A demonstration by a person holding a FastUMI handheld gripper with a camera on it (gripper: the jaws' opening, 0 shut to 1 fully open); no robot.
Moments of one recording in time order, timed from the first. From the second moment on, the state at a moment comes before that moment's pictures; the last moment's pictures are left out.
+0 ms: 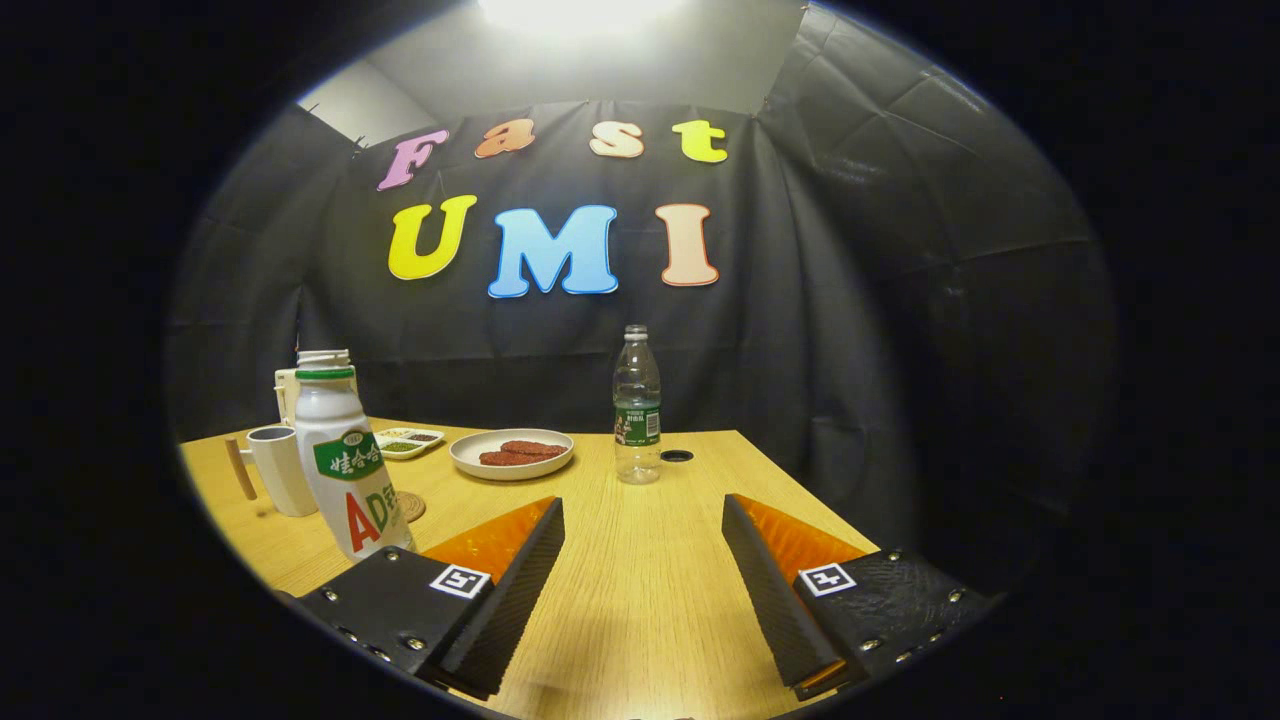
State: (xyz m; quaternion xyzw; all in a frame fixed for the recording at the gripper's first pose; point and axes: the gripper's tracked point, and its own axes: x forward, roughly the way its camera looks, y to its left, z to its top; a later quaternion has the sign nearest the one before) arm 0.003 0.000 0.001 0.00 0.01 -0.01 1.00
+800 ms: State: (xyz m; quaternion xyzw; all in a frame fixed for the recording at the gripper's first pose) arm -0.024 0.017 0.038 -0.01 -0.04 0.00 1.00
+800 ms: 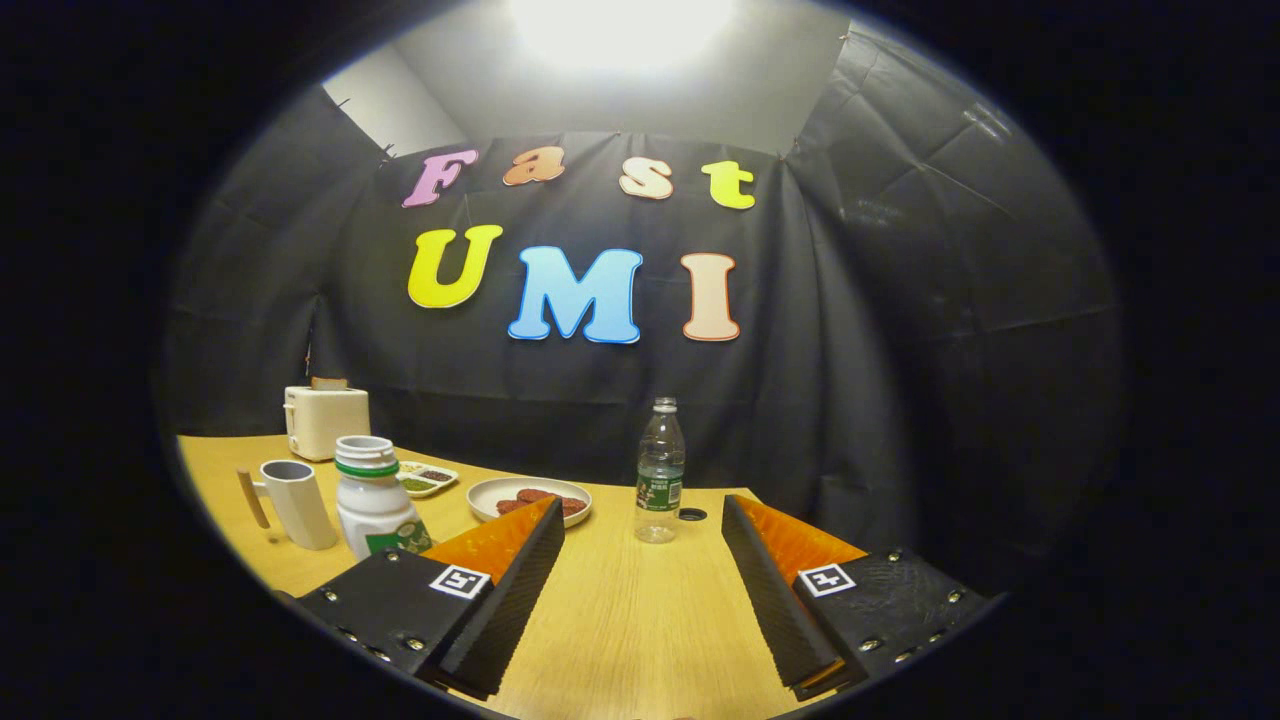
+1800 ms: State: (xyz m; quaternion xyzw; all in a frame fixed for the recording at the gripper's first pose) arm -0.103 0.129 0.069 0.01 -0.03 0.09 1.00
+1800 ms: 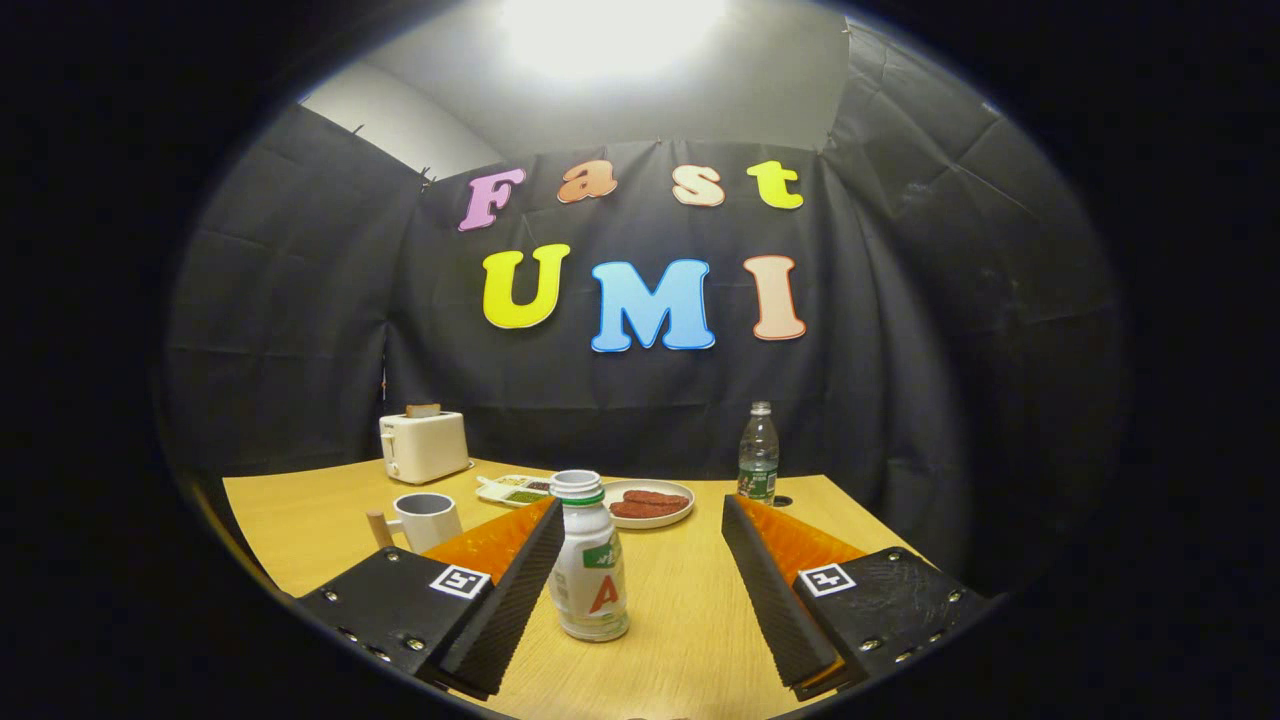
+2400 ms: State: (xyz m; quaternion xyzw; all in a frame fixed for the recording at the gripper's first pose) arm -0.096 0.172 0.037 0.02 0.00 0.11 0.99
